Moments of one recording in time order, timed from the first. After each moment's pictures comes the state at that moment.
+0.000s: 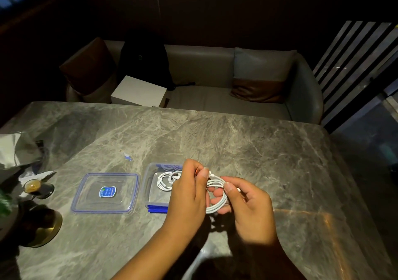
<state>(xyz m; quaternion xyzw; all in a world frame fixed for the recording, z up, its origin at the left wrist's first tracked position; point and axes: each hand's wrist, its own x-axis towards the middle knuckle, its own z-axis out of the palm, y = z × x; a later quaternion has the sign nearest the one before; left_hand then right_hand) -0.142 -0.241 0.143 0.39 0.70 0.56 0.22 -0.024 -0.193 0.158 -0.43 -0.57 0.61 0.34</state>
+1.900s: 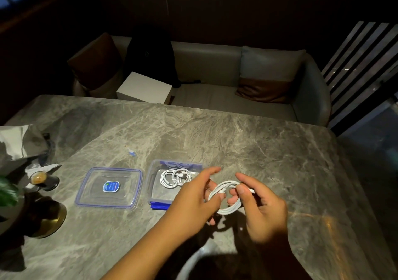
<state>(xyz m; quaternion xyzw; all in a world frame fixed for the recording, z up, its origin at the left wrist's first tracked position) -0.152 -0.248 0.140 0.41 0.68 0.45 0.41 -0.005 -0.186 0.137 -0.44 -0.63 0.52 0.39</state>
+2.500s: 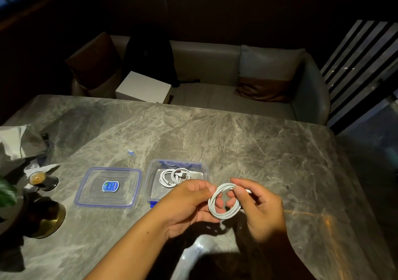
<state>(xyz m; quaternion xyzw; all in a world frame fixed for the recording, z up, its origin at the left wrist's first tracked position) -0.163 -0.250 0.153 0.13 0.51 0.50 0.68 -0.004 -0.182 0.137 -0.44 -0.58 0.60 0.33</state>
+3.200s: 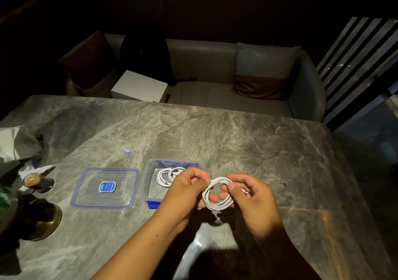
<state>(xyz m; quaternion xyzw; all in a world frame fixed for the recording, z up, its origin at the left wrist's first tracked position) -0.154 -0.237 0.143 0.11 0.59 0.57 0.55 -0.013 -0.169 0.127 -0.46 -0.54 0.64 0.28</state>
